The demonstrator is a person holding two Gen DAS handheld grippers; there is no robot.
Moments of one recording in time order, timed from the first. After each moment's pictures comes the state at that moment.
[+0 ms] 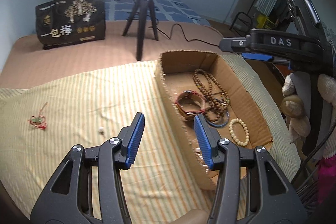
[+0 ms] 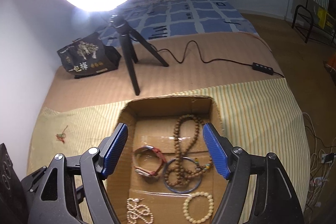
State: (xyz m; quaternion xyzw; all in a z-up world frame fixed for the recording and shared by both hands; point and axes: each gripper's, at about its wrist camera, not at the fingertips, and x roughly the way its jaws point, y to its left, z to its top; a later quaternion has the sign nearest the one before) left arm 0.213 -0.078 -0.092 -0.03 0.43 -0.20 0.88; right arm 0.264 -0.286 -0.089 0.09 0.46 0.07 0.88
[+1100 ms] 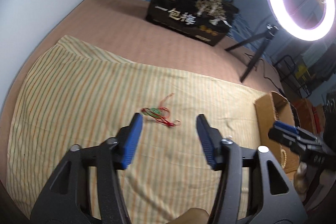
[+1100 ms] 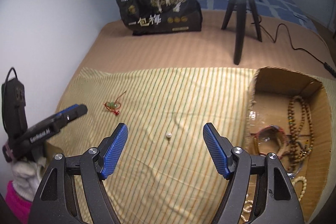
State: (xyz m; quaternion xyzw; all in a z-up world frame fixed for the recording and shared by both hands) left arm 0.244 0.153 -0.124 -0.18 0.46 -0.04 0.87; right arm 0.252 -0.108 -0.123 0.06 0.52 0.20 0.83
